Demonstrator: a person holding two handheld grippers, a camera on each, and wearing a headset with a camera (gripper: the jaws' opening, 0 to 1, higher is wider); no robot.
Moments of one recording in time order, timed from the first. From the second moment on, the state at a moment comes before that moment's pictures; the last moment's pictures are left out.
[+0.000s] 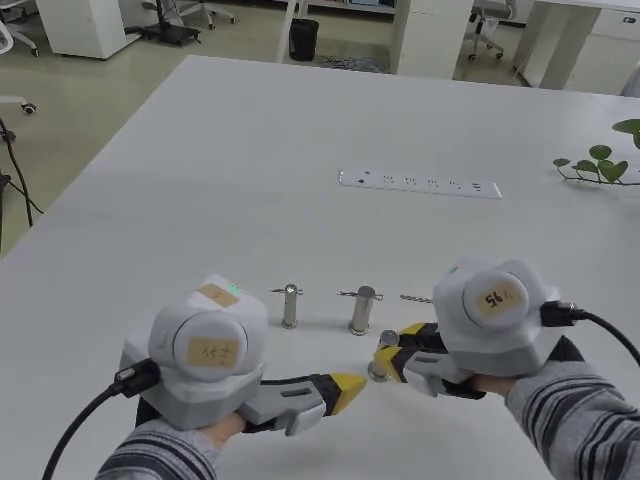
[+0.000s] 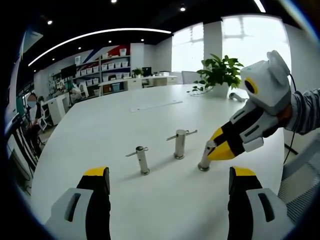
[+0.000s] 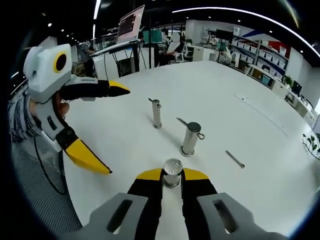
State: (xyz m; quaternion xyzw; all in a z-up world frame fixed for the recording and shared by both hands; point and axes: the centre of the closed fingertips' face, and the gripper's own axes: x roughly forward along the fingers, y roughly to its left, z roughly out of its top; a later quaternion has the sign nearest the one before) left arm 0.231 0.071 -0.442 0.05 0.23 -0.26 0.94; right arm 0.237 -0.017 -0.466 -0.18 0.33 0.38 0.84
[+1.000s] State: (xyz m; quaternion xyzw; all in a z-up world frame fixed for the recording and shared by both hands) left arm 0.231 0.070 -0.440 0.06 0.22 -0.26 0.94; right arm 0.255 -0.059 -0.444 -0.23 0.32 0.41 0.82
